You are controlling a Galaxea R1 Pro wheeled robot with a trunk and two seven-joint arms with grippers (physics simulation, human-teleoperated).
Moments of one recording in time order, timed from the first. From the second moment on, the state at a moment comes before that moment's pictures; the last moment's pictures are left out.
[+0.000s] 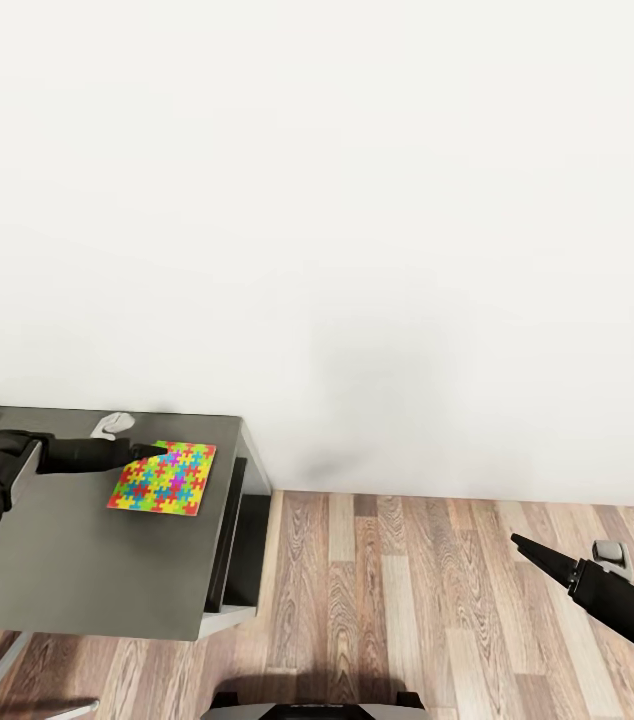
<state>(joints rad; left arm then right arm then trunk) -1.04 0.45 0.08 -0.49 -0.07 0.69 -1.08 -0.11 -0.20 -0.61 -1.57 -0.44 1.00 1.10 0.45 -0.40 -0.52</state>
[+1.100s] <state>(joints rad) -1.04 0.45 0.08 -0.49 -0.07 0.68 -1.17 -0.11 -0.20 -0.61 -1.57 -0.44 1.00 1.10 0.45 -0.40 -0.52</state>
